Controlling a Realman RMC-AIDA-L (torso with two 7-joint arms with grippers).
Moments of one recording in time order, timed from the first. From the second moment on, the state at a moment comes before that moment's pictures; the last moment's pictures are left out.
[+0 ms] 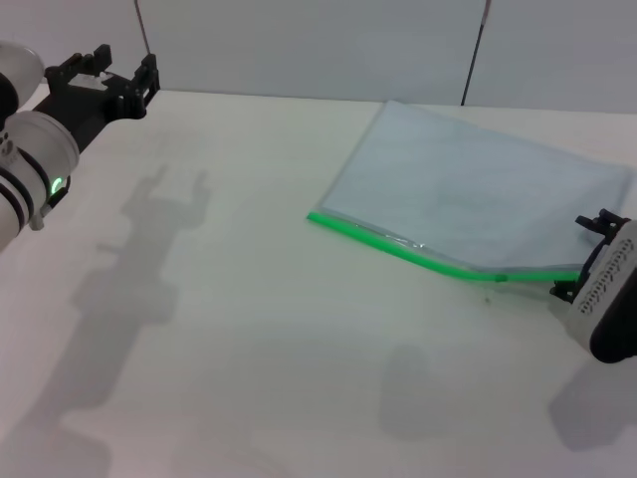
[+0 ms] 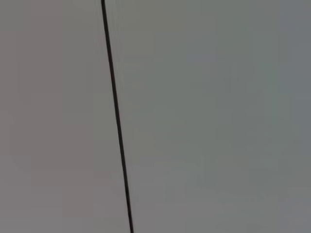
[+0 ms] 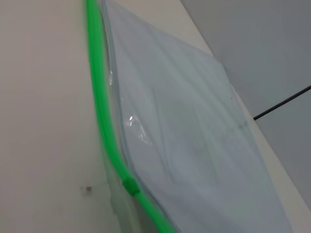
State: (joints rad) left arm -0.26 -2.03 -1.50 -1.01 0.13 -0.24 2.75; right arm 0.11 2.03 -1.85 -1.30 -2.78 -0.39 2.18
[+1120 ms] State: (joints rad) left arm -0.27 -2.03 -1.49 -1.02 0.14 -0.22 2.75; right arm 0.15 2.03 -1.85 -1.36 -2.90 -0.51 2.33
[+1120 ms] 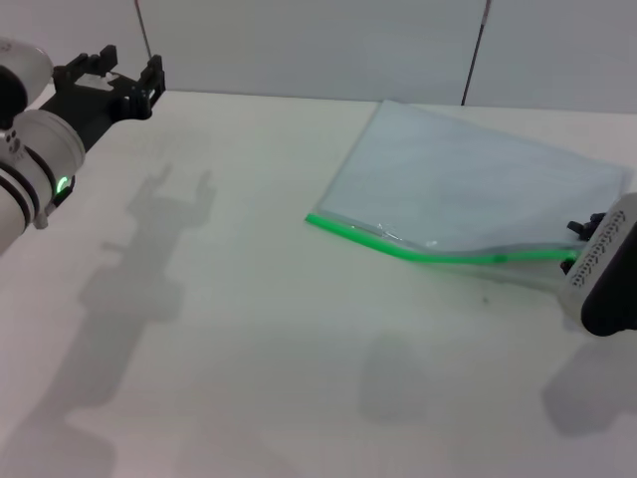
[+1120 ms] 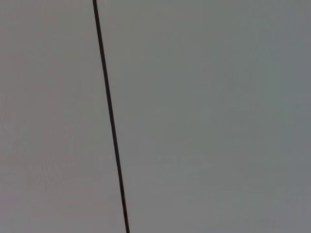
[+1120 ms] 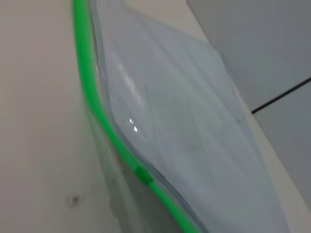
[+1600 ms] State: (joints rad) left arm -0.25 -2.03 -1.43 -1.21 0.23 -0.01 2.71; right arm -0.02 2.03 -1.86 -1.69 -2.90 -0.59 2.31
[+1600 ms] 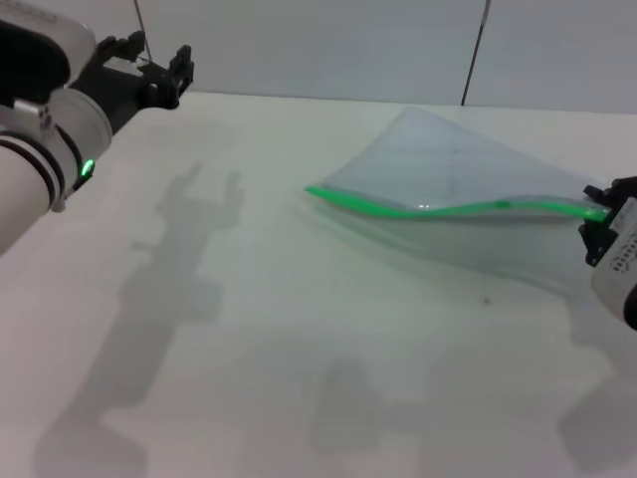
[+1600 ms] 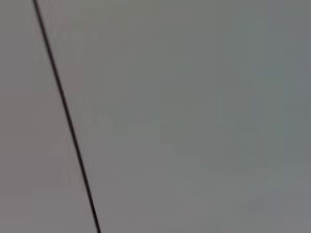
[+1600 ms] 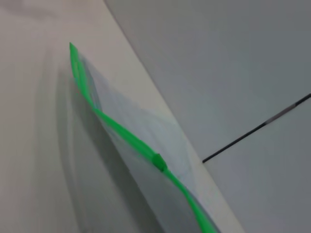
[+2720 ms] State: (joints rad) left arm -0.46 -1.86 -0.95 -1.33 0.21 0.17 2.67; right arm -0.04 2.03 -1.89 -1.77 -2.90 -0.62 2.32
